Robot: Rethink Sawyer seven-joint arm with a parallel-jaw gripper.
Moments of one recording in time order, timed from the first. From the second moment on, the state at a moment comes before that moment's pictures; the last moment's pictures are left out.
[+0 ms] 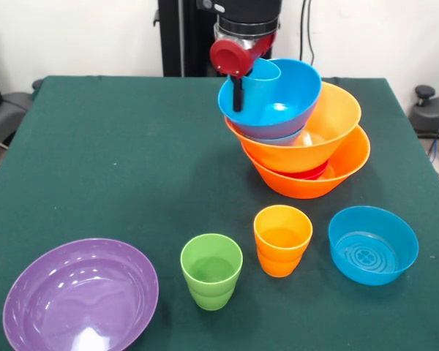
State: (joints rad) arm 0.47 0.16 -1.16 1.08 -1.61 -1.14 3.16
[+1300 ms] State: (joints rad) arm 0.52 0.14 -1.16 1.14 -1.61 -1.14 3.16
